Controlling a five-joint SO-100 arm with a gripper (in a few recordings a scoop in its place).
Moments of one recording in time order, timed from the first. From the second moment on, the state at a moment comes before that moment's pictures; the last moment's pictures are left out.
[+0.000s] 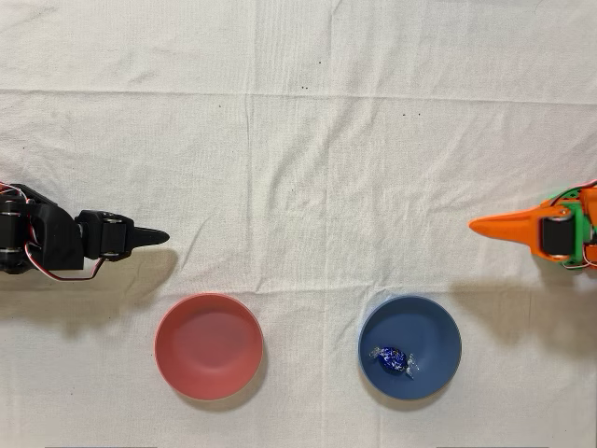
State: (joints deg) arm -0.7 168.4 147.0 56.0 -15.2
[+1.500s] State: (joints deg) arm 3.1 186.7 179.9 61.9 -5.6
